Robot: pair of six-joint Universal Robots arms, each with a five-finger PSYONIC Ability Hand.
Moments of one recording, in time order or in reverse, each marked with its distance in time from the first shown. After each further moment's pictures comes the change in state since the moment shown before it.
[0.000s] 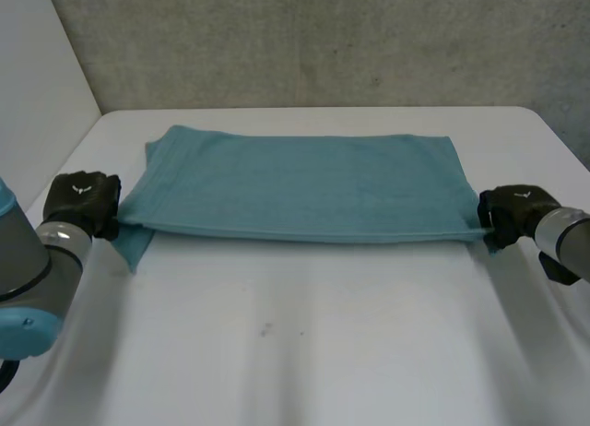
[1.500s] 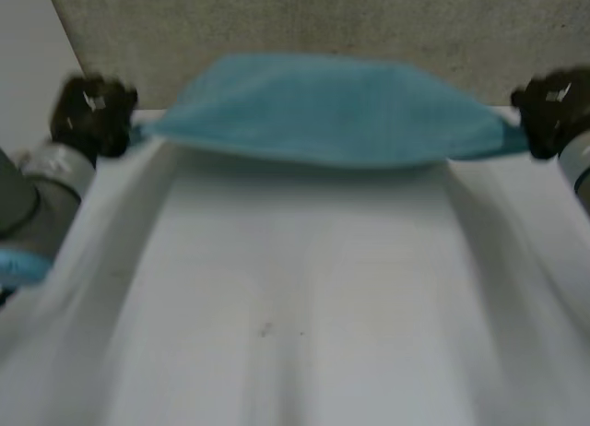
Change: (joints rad) left arm -0.024 0.008 0.220 0.069 0.207 0.129; right arm 0.113 -0.297 0.034 -0.194 0.189 -0.290; left_hand 0.000 0.001 0.001 0.000 0.000; right_hand 0.000 0.000 0.005 0.001 0.026
